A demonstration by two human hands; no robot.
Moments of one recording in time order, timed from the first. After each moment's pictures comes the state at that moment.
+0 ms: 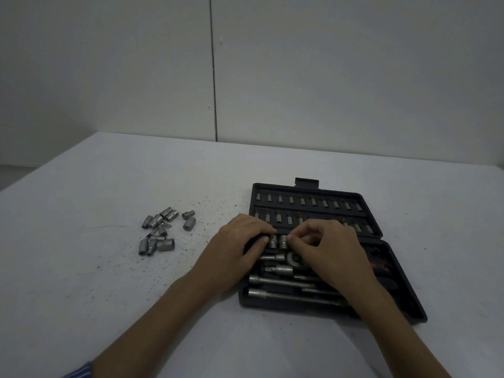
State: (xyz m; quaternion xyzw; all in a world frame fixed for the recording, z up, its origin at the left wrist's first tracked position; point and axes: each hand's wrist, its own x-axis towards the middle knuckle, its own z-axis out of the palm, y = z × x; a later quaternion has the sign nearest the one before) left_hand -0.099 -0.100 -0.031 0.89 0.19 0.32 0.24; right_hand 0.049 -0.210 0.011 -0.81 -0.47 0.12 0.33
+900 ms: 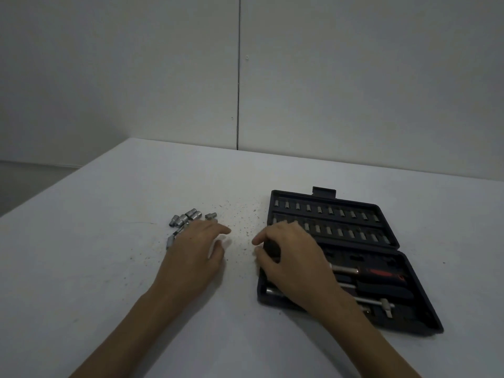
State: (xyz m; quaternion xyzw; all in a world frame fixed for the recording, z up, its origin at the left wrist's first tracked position) left_hand -0.174 -0.103 -0.020 0.86 0.38 0.33 0.12; right_hand -0.012 -0.192 0.012 -0.70 -0.66 0.04 0.27
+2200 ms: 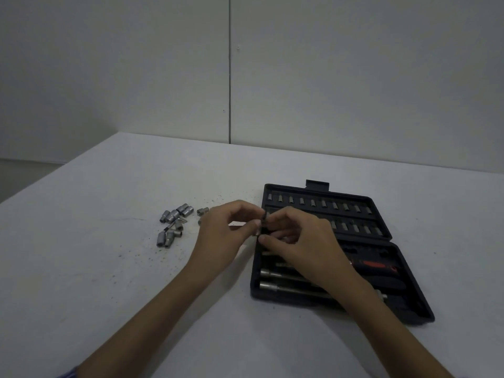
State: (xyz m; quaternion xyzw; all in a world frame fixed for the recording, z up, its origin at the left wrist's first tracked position) left_hand -0.119 -0.109 0.003 0.74 0.32 0.41 0.43; right_hand 0.016 -0.194 0.016 -0.66 -0.57 0.21 0.43
